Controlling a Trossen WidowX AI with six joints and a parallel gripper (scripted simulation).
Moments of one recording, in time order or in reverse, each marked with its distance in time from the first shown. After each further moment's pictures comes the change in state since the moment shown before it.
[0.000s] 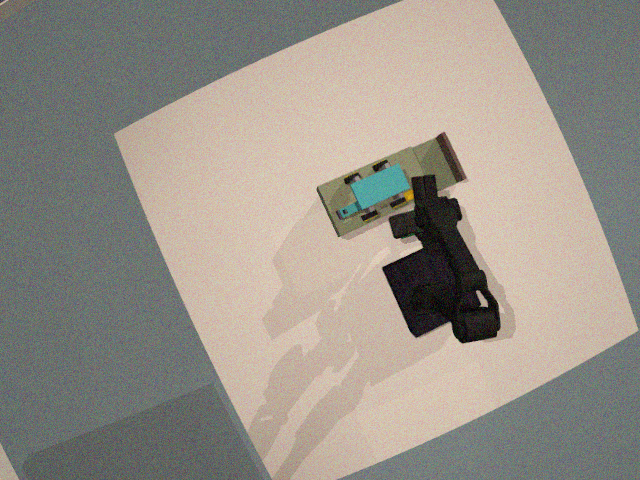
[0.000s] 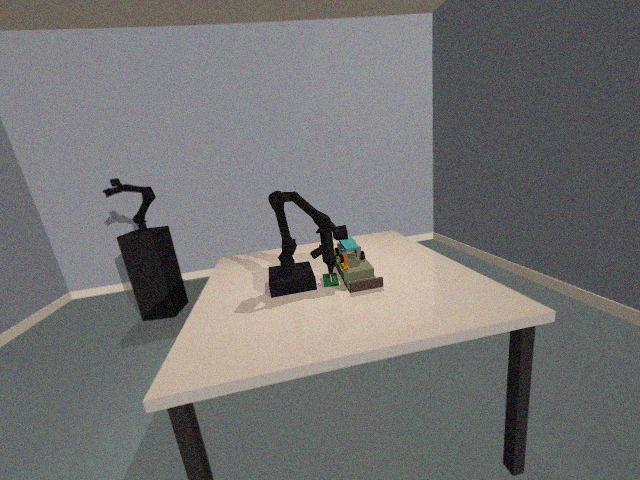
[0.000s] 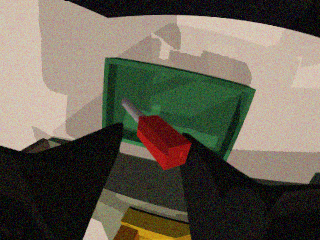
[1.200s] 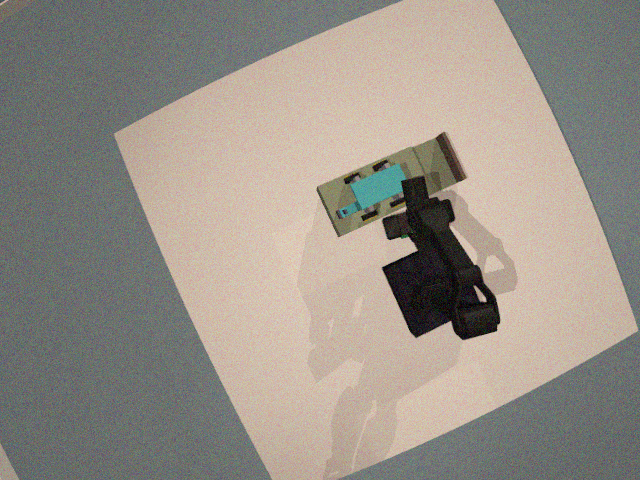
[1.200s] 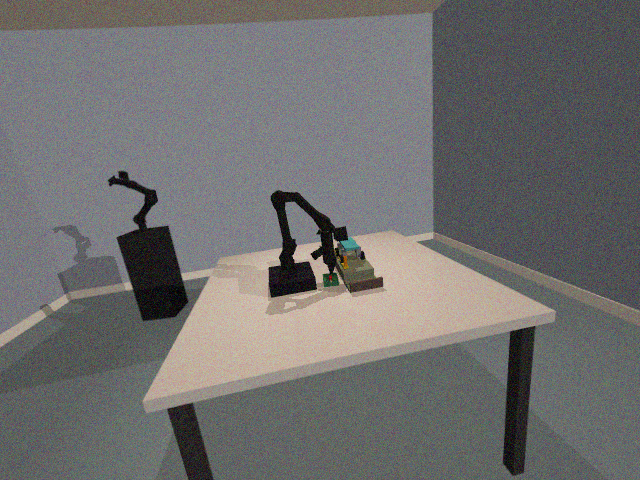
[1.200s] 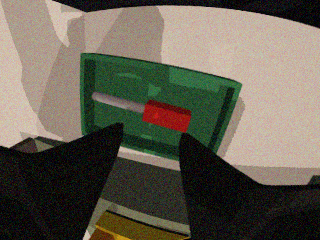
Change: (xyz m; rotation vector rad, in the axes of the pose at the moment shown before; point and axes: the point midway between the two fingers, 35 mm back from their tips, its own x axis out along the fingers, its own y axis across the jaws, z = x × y) arm 0.008 -0.018 -0.002 0.000 0.002 -0.001
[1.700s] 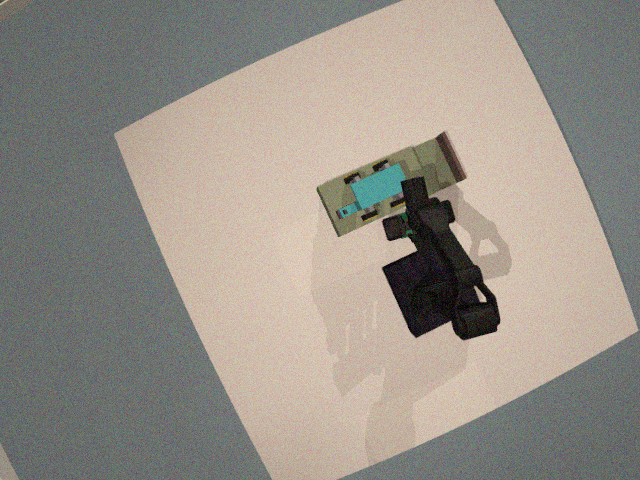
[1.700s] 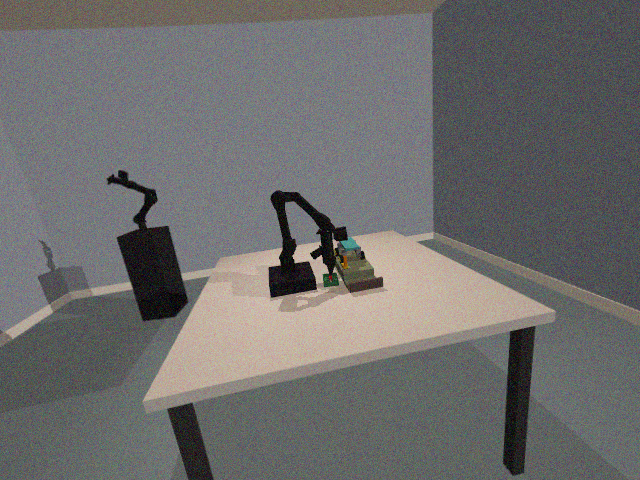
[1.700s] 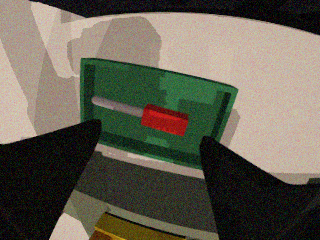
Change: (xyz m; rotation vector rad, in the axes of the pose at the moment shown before) arm -0.001 -0.001 0.003 -0.005 -0.015 -0.001
